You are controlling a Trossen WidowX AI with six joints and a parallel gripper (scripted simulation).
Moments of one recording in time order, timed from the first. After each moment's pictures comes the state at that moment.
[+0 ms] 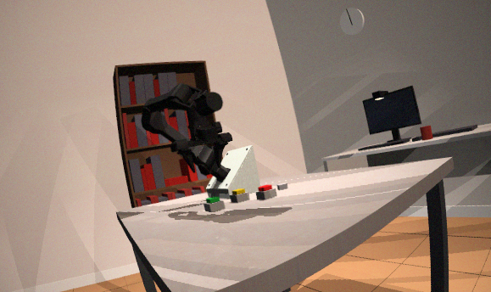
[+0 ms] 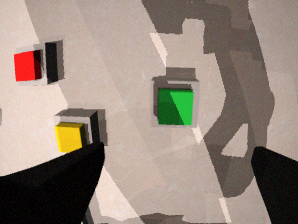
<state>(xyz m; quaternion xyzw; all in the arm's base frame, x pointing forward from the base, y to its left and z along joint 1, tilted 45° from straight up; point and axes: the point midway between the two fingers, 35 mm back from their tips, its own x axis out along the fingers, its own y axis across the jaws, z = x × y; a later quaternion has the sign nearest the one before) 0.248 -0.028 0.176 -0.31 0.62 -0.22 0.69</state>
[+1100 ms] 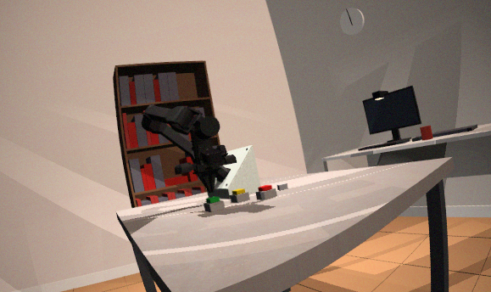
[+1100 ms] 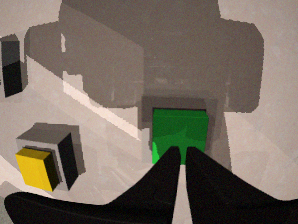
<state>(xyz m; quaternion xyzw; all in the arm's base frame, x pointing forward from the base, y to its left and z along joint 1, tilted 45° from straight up) 0.257 -0.076 0.129 -0.32 0.62 -0.22 0.69</state>
